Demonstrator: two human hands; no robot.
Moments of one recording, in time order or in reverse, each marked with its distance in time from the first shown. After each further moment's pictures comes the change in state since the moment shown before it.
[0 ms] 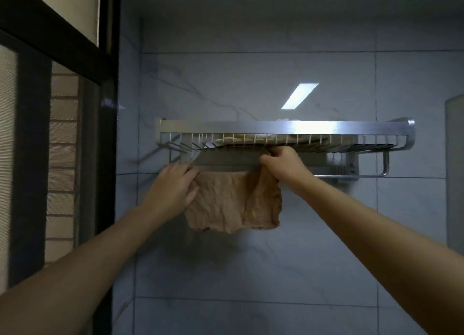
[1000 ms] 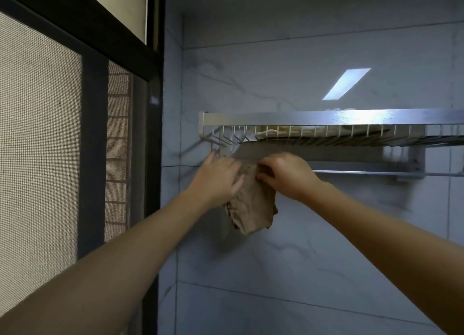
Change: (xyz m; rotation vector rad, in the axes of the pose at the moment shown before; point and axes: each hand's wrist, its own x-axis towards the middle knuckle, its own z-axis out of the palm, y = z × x) left_hand 0.012 0.004 -0.010 0.088 -0.173 -0.017; right_hand 0.016 0.008 0.076 -0.849 -0.103 -0.714
